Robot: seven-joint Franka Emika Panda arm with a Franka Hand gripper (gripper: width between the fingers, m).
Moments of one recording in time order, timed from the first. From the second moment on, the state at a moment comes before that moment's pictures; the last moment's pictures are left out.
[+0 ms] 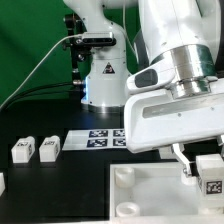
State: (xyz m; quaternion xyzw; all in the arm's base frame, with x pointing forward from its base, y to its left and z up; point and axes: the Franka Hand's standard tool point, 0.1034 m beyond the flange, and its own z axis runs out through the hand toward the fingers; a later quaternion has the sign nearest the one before) arm 0.621 0.115 0.075 -0.95 -0.01 -0.29 0.06
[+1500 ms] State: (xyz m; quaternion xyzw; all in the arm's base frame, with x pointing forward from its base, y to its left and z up) arm 0.632 0.113 0.092 -0.97 -0.01 -0.21 0.07
